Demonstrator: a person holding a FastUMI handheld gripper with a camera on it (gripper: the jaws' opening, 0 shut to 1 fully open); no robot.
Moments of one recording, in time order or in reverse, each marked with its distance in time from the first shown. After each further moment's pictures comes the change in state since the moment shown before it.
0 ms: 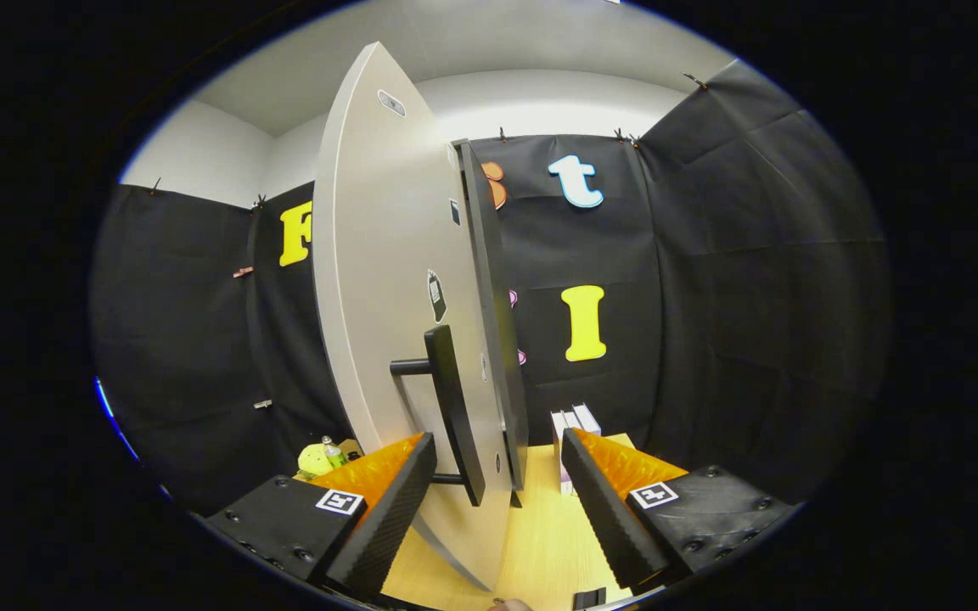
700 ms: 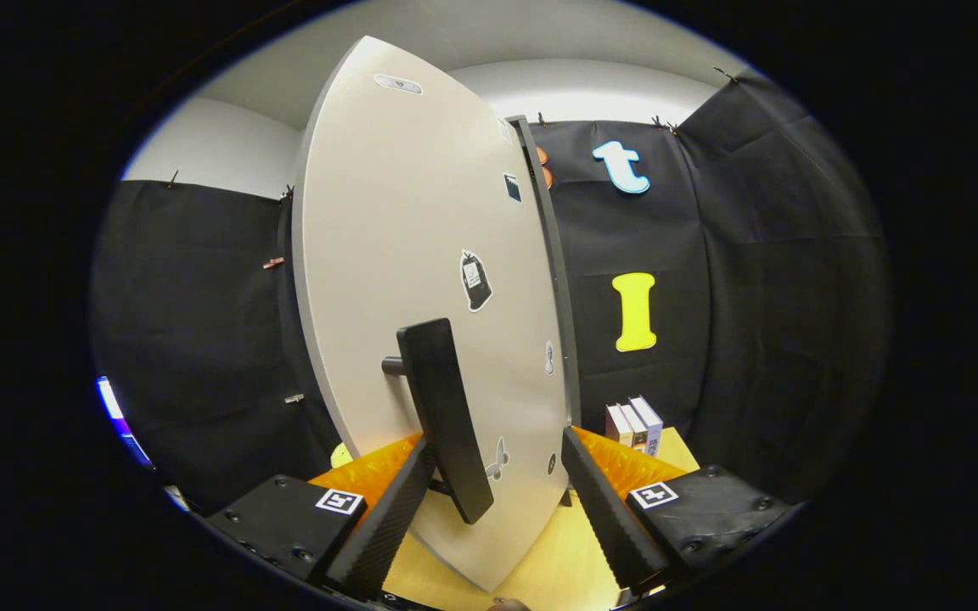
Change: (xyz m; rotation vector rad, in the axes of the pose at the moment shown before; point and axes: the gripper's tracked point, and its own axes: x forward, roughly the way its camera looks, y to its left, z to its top) arm 0.049 0.097 -0.026 0.010 0.043 0.102
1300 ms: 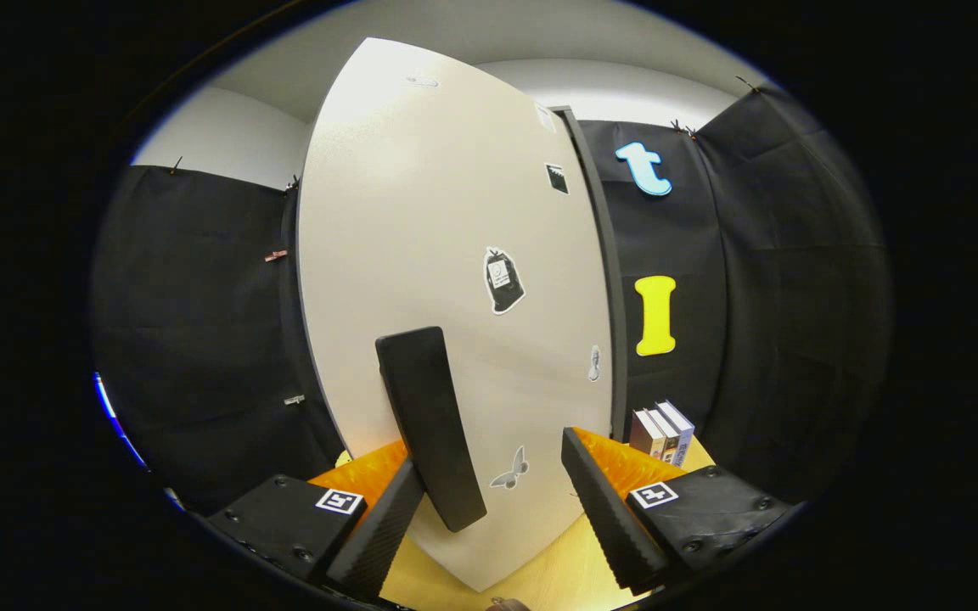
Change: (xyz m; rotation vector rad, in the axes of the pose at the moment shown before) arm 0.052 0.072 -0.011 -0.033 -0.011 0.004
